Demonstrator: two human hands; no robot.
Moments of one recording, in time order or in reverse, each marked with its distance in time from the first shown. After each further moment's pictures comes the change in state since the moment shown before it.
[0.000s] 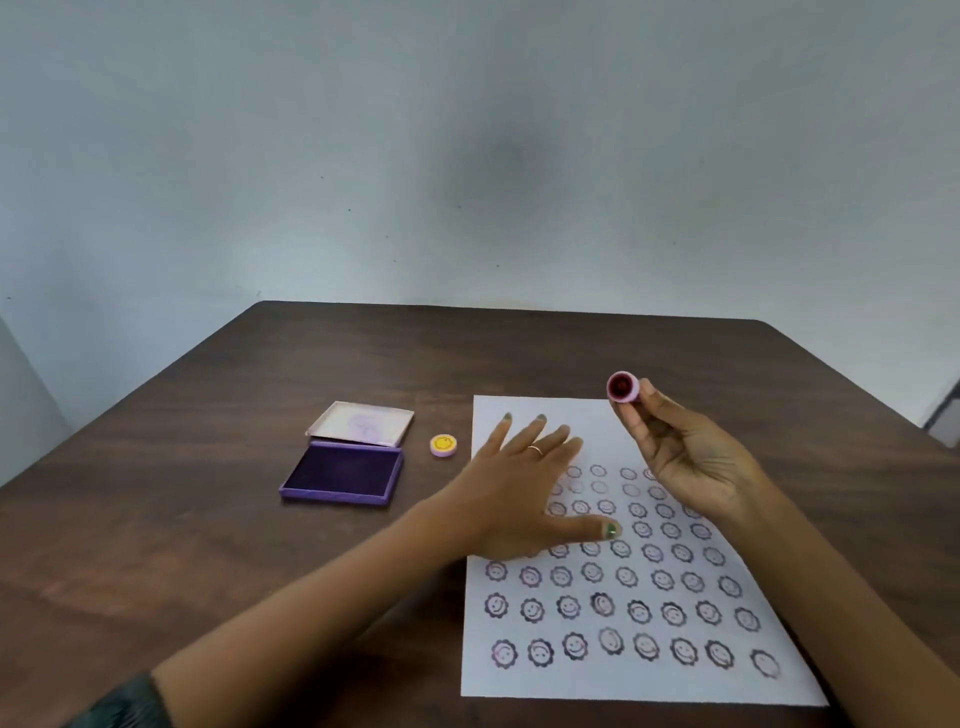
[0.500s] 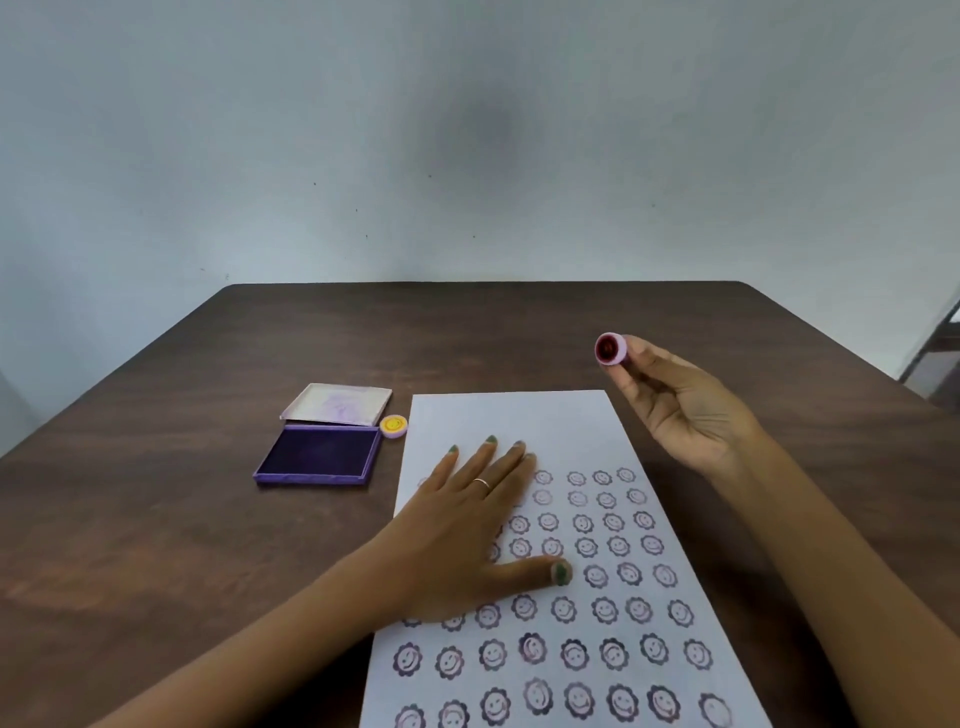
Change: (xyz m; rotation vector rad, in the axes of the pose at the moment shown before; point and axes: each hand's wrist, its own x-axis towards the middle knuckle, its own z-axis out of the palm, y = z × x) left_hand -0.052 -0.004 0.026 -0.022 -0.050 0.011; right_hand 0.005 -0.011 -0.011 -0.119 -0.026 -0.153
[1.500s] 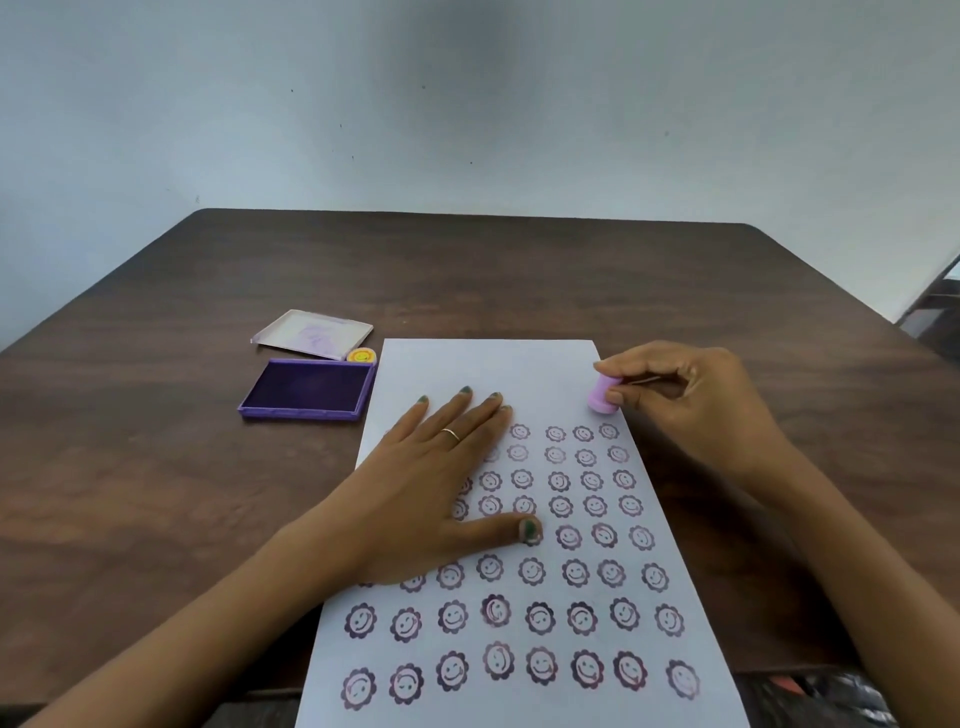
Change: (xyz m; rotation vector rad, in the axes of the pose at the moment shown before) left_hand -0.027 -0.009 -0.002 -0.044 0.038 -0.009; right_hand -0.047 0.019 -0.013 -1.383 -0.182 -0.552
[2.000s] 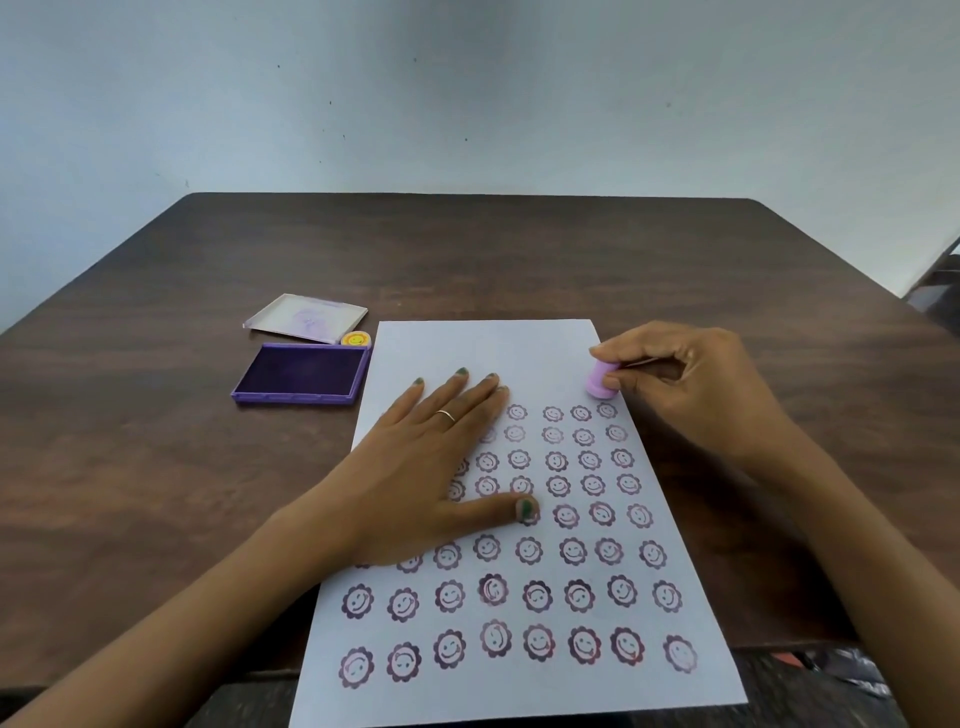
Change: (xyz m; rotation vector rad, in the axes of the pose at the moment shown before) left_hand -0.001 0.001 -0.001 -0.001 -0.009 -0.003; right_hand -0.004 -0.006 0.000 -0.105 -0.030 -0.045
